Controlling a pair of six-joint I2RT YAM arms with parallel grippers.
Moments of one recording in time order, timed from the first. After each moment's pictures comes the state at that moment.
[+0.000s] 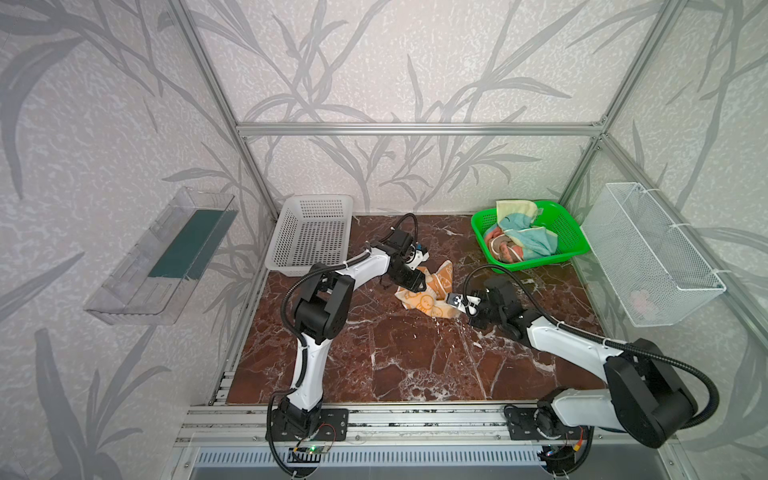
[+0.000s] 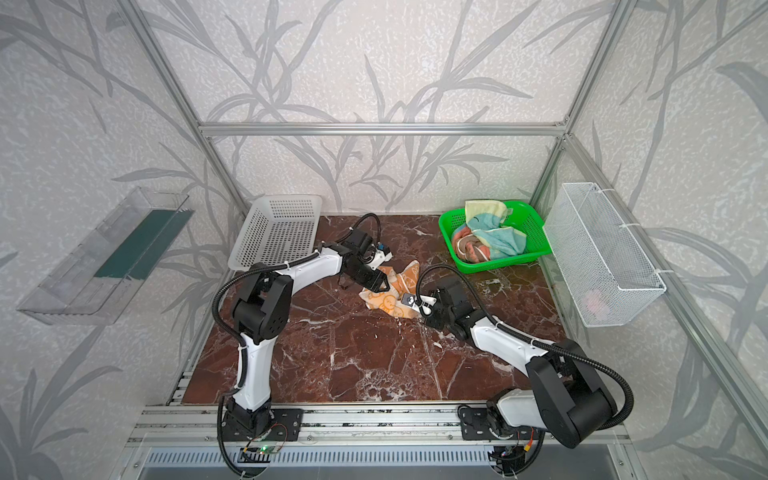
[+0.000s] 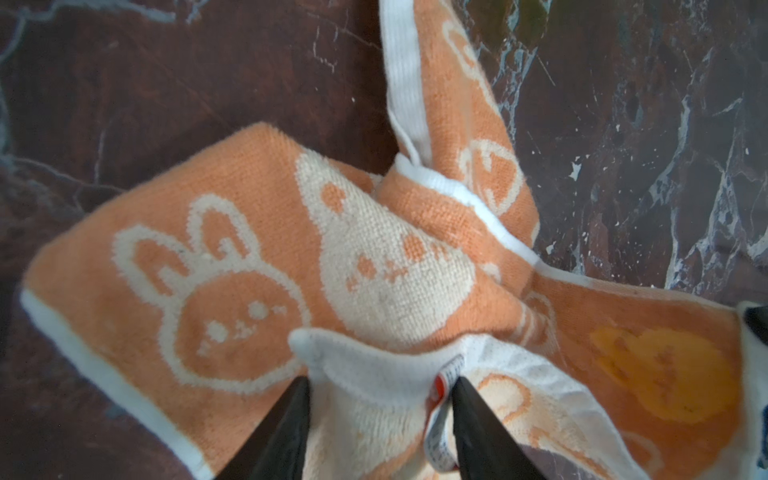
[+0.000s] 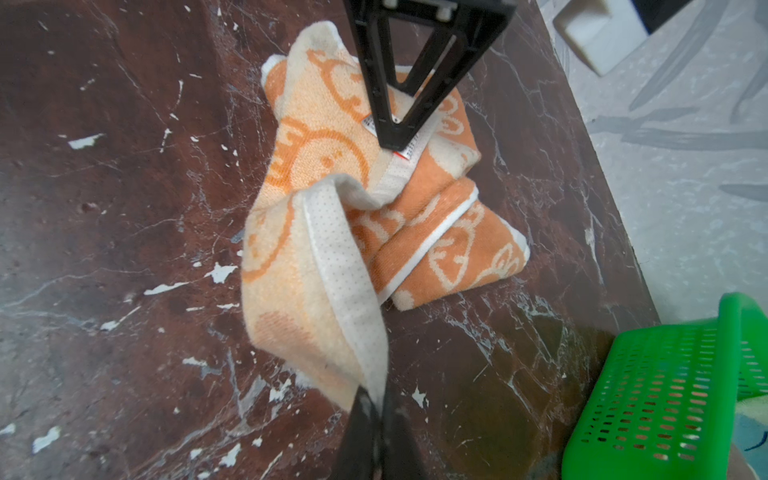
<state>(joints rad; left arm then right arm) -0.49 2.12 1.57 -0.62 0.42 0.03 0.49 1.34 0.58 0.05 -0.16 -0.80</state>
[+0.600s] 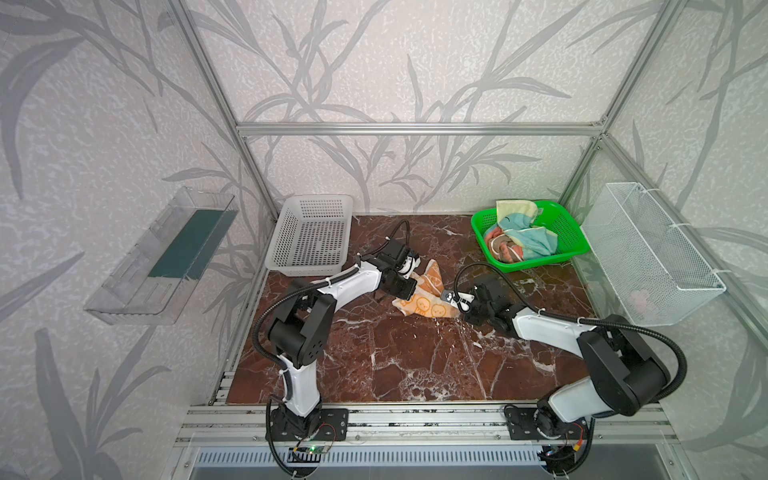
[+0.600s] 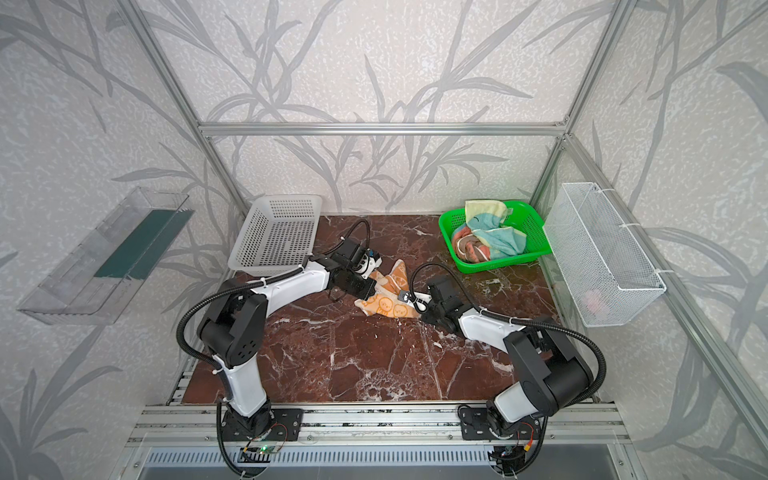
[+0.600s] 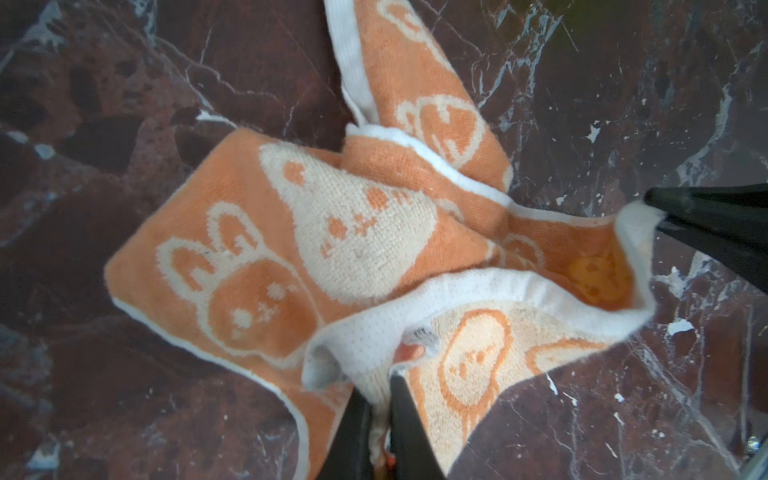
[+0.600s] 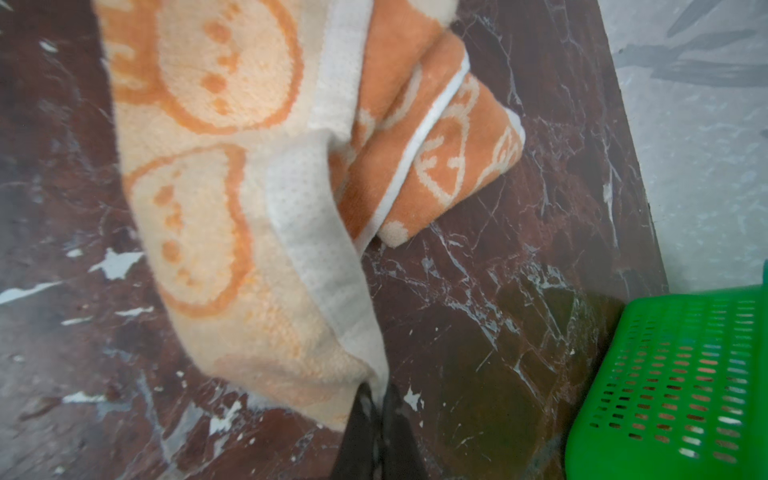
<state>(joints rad) -0.55 1.85 1.28 -0.54 0.23 -0.11 0.51 1.52 0.66 0.06 0.02 -0.79</state>
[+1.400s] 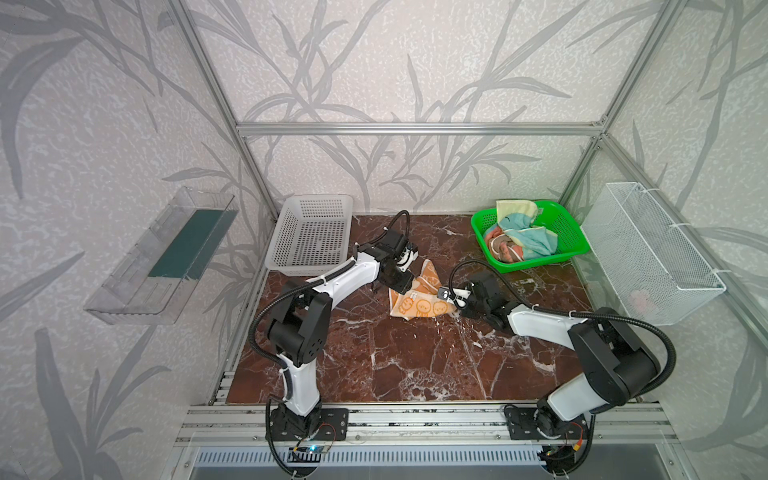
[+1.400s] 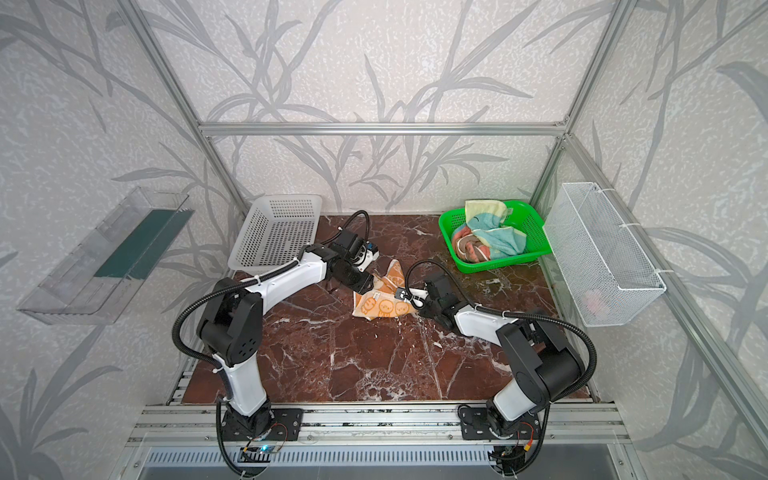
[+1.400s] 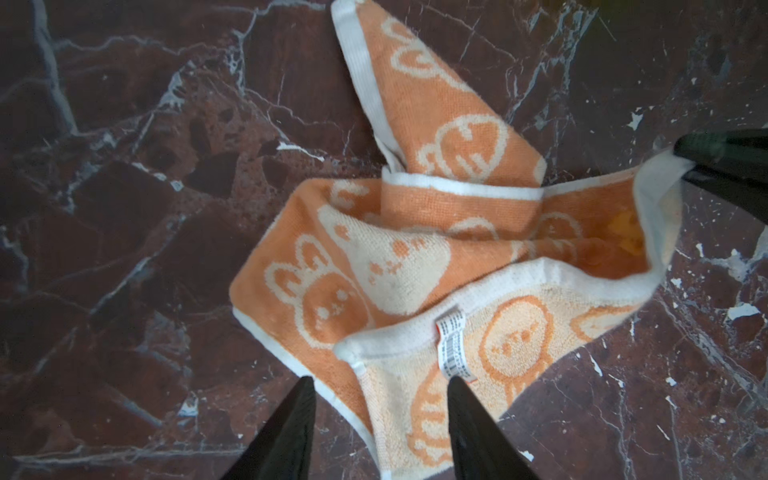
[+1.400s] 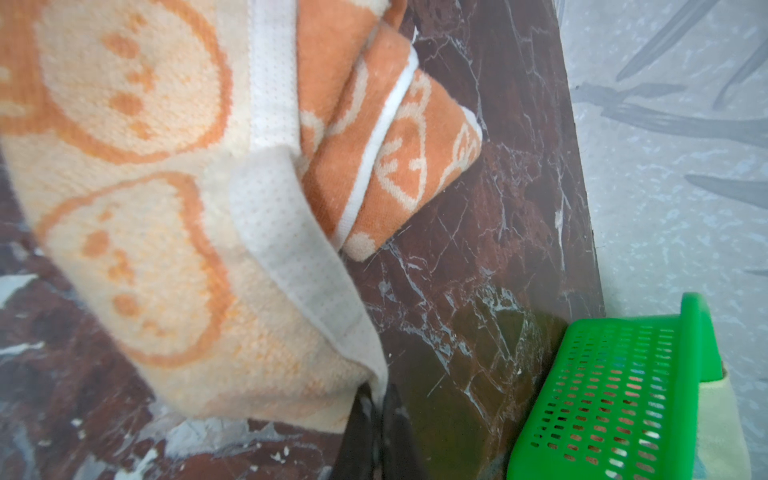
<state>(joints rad) -0.50 1.89 1.45 -0.71 0.16 0.07 0.52 1.57 0.68 0.15 0.04 -0.90</state>
